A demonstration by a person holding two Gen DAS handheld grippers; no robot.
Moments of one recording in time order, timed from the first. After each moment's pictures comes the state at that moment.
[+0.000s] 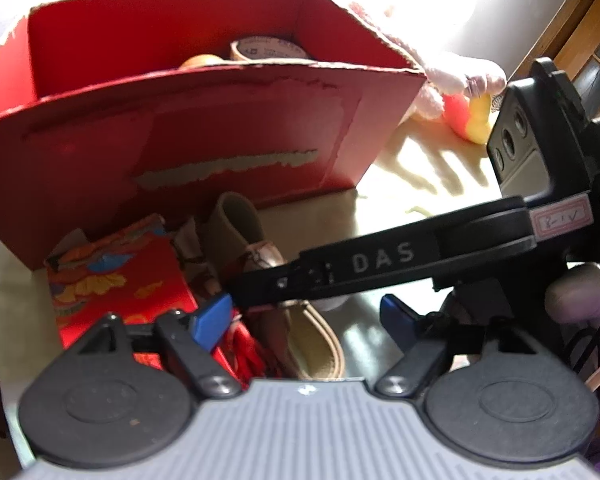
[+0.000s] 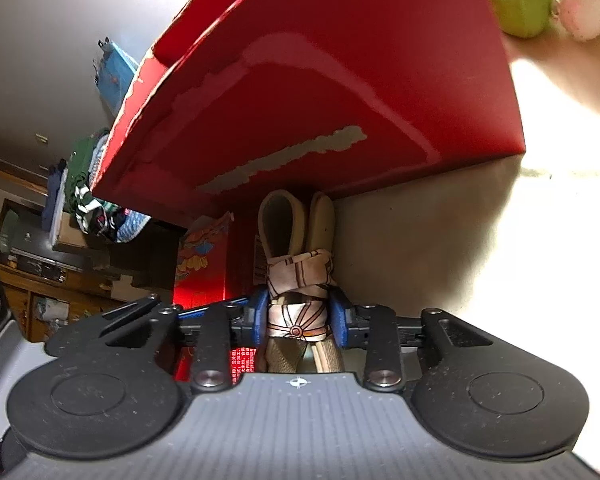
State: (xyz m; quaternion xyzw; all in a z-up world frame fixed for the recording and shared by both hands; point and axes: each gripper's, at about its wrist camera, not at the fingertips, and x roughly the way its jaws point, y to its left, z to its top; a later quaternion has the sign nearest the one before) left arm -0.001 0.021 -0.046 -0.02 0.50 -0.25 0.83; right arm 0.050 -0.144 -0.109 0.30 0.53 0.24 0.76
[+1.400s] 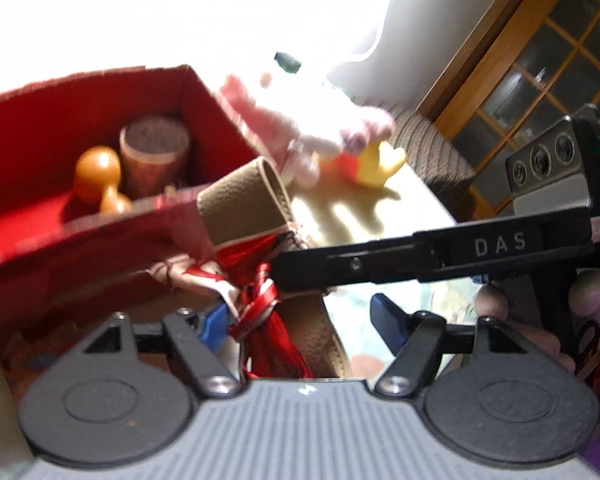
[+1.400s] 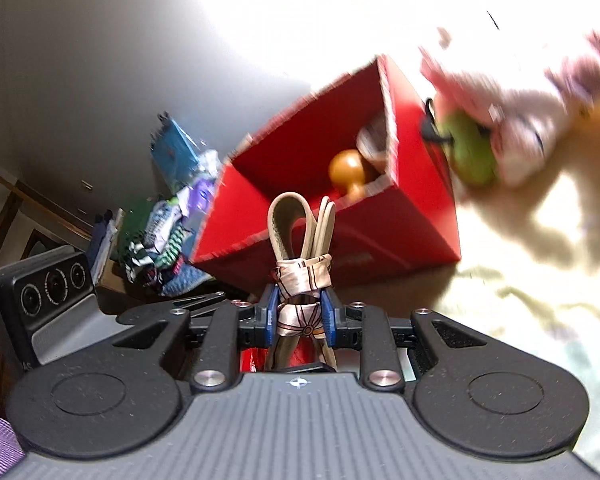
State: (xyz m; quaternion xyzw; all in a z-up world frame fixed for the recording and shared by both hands) left arm 0.005 -0.019 0.030 -0.04 0.44 -0.37 0.82; right arm 0.012 -0.205 -0.006 0.30 0.41 0.25 0.82
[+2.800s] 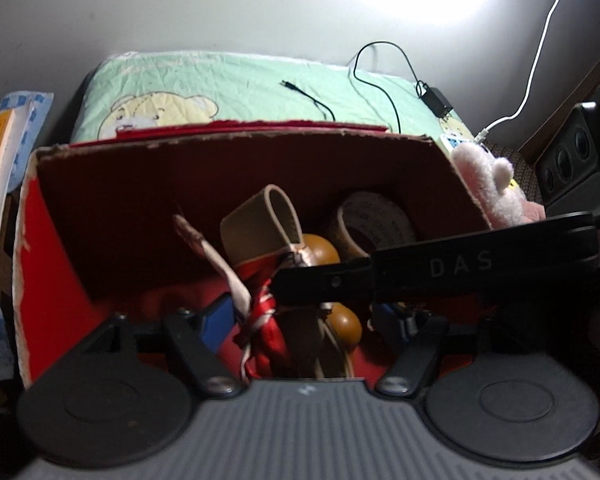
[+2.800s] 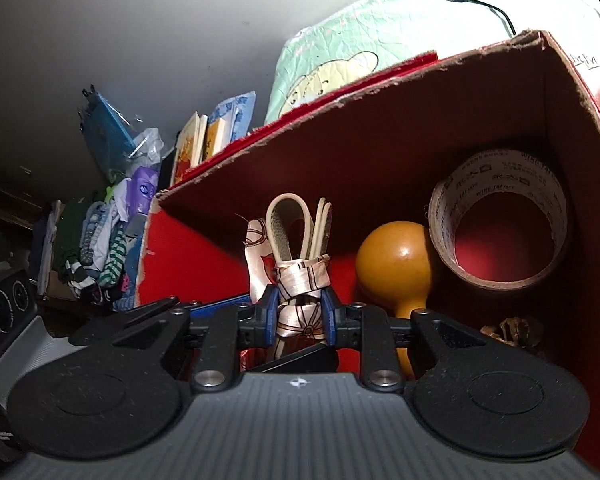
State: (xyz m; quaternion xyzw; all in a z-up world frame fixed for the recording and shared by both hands) left arm 0.173 0.067 -0.004 -0.05 0.49 -0.24 0.84; right arm 0.218 -0.098 -0.049 0.26 0.52 0.22 0.78
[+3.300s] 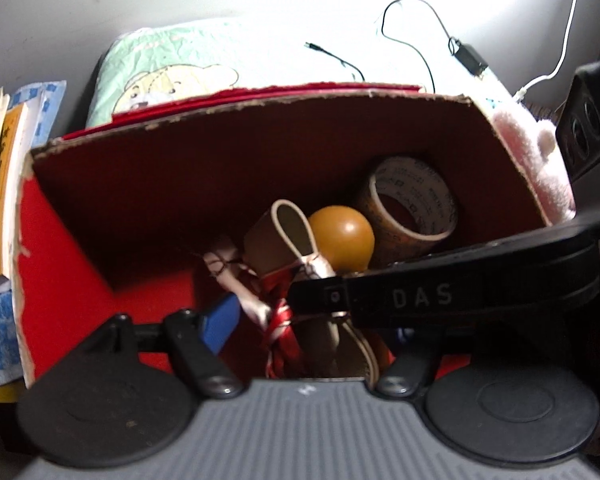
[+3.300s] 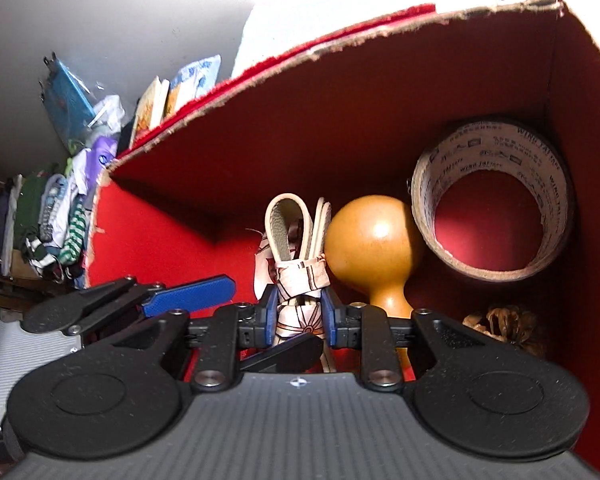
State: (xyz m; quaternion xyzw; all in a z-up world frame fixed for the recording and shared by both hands) left arm 0.187 0.051 -0.013 0.01 0.54 -0.20 0.82; right arm 0.226 -0.089 -0.062 0.22 0.57 0.18 0.77
